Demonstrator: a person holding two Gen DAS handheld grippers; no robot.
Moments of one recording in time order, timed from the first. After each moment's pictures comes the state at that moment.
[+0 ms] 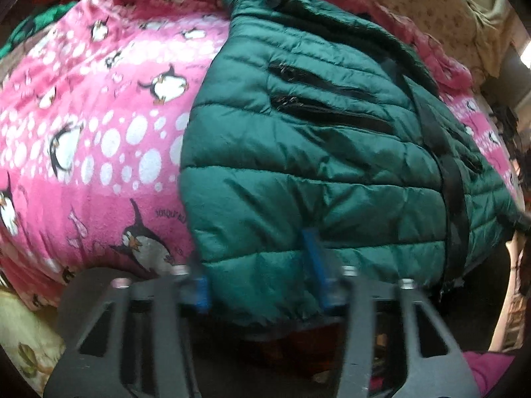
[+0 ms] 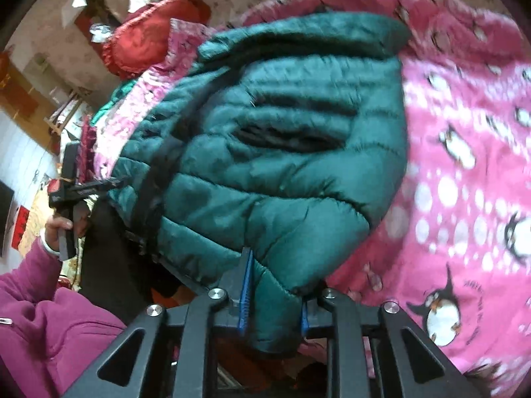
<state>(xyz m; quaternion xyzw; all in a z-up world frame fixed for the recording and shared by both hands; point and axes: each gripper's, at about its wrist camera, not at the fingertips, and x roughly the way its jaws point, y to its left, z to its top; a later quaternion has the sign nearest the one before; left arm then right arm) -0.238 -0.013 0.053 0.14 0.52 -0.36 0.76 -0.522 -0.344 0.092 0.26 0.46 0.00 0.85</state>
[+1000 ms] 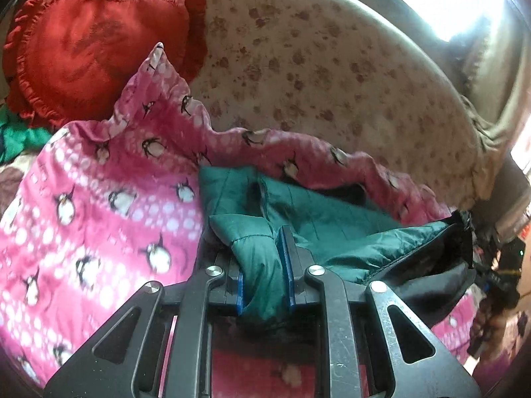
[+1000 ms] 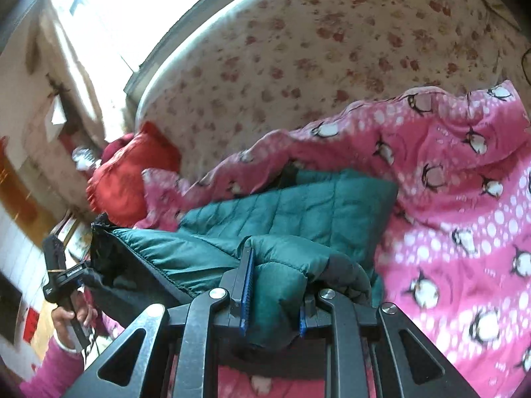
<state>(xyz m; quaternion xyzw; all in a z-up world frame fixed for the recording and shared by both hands) -0.073 -0.148 0.196 -0.01 0.41 -0.36 0.84 -0.387 -0.521 0.180 0.34 0.28 -0.11 0.89</state>
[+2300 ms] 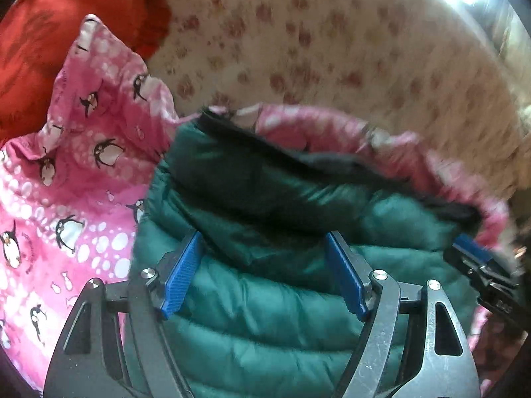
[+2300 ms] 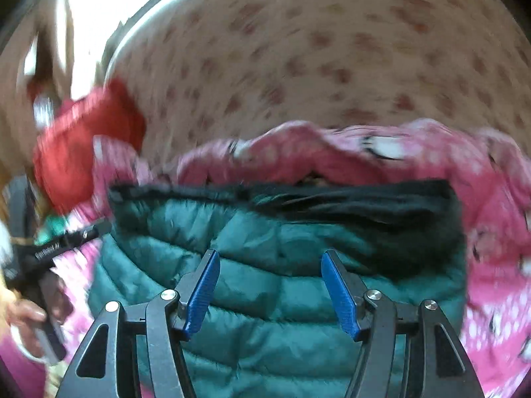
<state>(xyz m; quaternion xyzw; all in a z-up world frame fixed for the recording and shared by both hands) -0.027 -0.272 0.128 0.07 0.44 -0.31 0.84 -0.201 -0.482 0.119 0.18 0.38 -0.14 0.90</state>
